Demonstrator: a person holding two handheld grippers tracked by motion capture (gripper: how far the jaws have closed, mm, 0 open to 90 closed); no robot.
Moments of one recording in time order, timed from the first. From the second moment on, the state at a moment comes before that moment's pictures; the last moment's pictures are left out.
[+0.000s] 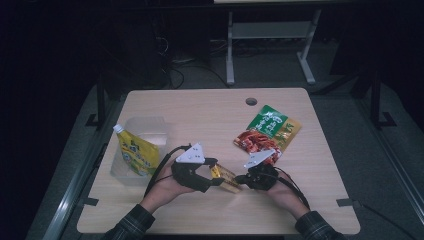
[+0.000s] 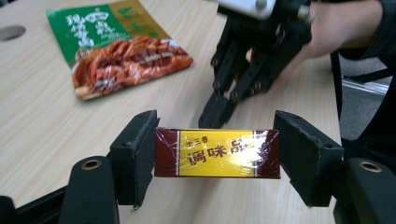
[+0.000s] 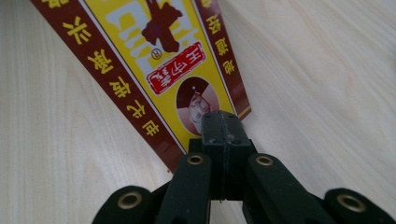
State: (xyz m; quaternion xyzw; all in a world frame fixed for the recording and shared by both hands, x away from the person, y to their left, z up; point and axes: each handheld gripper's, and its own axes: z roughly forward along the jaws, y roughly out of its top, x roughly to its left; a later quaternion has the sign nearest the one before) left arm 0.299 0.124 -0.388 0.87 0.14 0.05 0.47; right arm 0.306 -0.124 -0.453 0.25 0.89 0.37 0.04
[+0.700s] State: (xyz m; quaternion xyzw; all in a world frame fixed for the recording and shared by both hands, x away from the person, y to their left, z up) left arm 0.306 0.087 -0.383 0.87 0.12 0.05 0.48; right arm 0.305 -0.122 -0.457 0.25 0.90 0.37 0.02
